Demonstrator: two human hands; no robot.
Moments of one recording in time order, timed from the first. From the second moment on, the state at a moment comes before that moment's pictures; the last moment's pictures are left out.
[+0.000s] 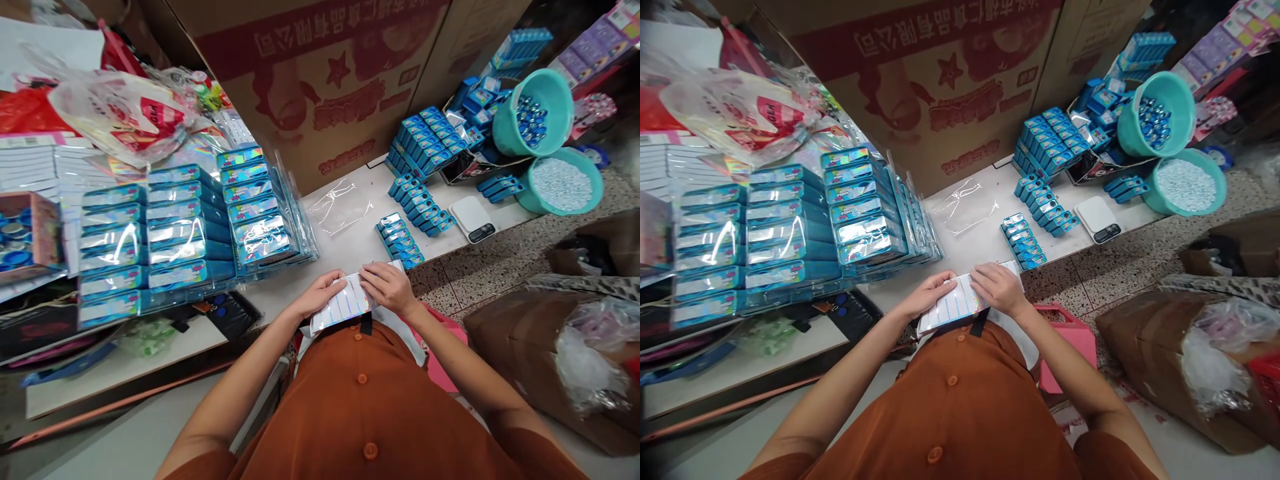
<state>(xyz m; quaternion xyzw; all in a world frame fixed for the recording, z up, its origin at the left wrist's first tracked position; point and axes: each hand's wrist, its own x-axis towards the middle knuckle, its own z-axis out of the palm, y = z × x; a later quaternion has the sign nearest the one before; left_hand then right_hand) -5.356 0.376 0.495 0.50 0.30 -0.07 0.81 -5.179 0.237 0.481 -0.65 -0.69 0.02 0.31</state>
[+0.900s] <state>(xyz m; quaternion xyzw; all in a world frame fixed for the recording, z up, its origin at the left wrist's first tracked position) -5.283 0.401 0.397 0.90 0.37 0.00 0.23 -5.116 0.220 0.461 -0.76 -0.12 0.34 0.55</state>
